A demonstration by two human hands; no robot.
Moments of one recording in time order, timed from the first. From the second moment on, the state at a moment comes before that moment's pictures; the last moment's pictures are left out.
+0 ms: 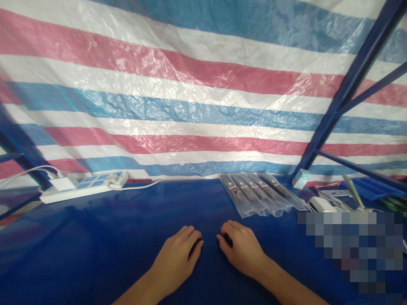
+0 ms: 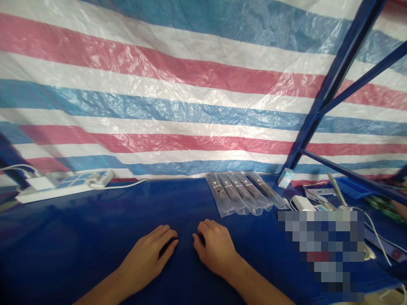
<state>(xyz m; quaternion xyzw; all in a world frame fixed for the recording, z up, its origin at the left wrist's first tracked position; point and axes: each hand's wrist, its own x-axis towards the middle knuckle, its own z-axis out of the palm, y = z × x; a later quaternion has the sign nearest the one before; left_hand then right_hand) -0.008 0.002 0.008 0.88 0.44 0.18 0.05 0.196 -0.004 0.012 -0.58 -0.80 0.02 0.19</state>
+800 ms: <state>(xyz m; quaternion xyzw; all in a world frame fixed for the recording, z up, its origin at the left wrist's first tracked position) -0.024 0.023 0.015 0.82 0.52 0.23 0.07 0.183 0.016 0.043 -0.56 -0.82 0.03 0.02</state>
